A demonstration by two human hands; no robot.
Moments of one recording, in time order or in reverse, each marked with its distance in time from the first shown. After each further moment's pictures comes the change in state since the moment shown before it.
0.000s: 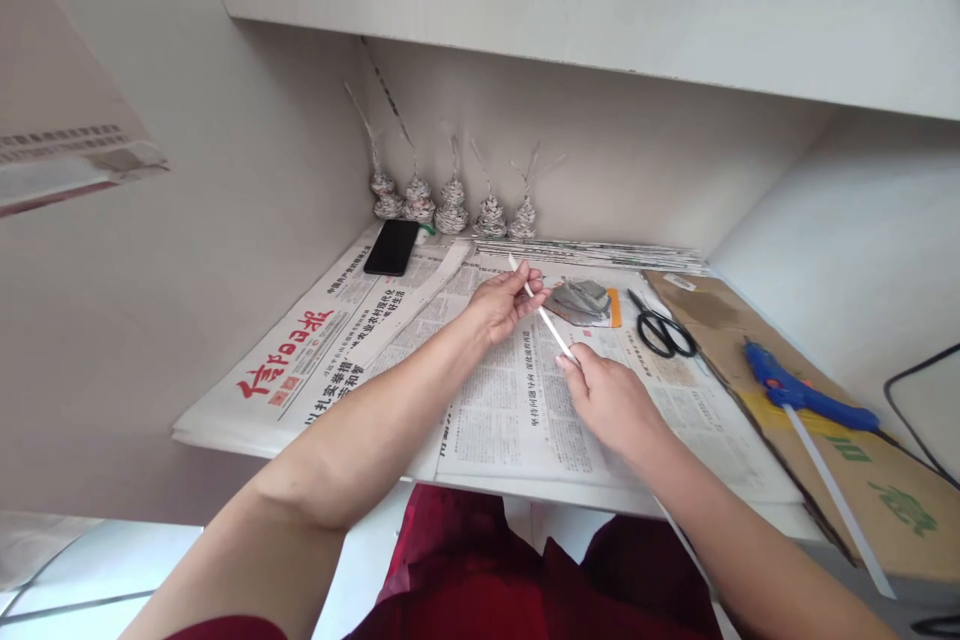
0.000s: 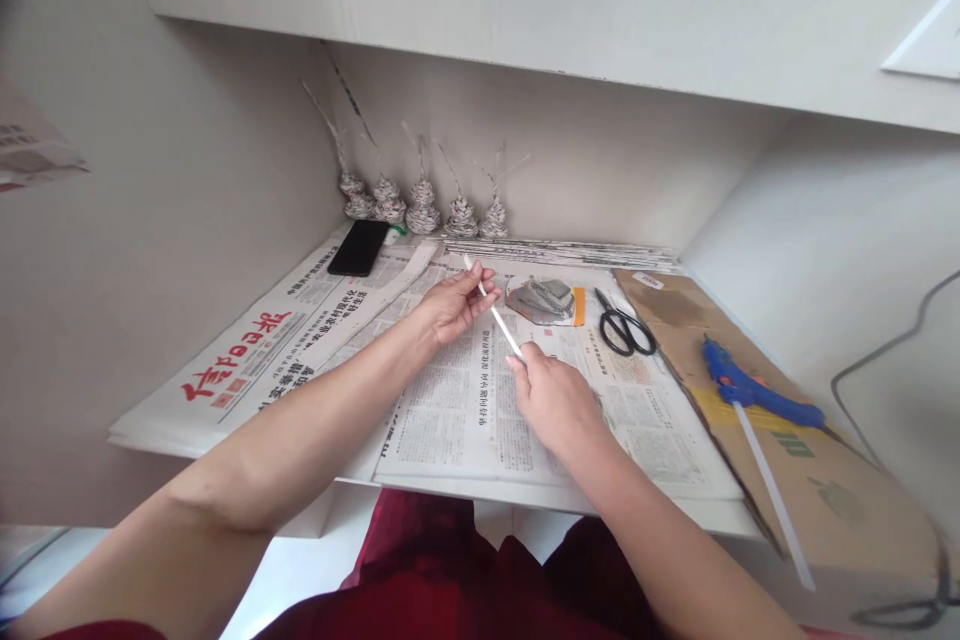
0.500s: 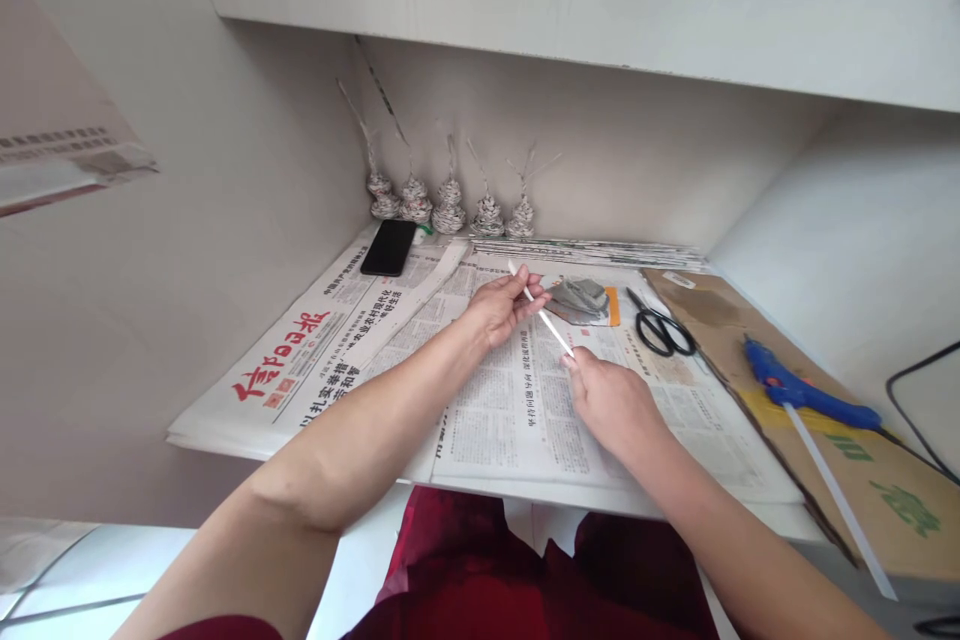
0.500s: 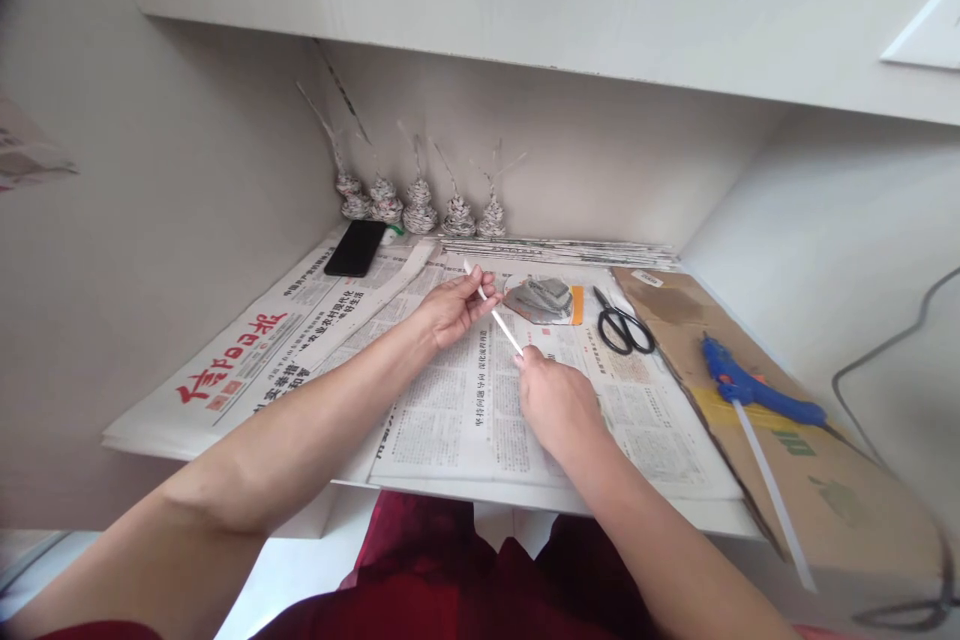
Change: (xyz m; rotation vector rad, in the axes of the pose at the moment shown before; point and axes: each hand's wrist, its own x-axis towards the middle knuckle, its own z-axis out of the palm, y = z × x) left_hand -0.004 -0.006 0.003 0.032 0.022 -0.011; right_hand -0.002 0.003 0.004 -0.146 -0.014 0.031
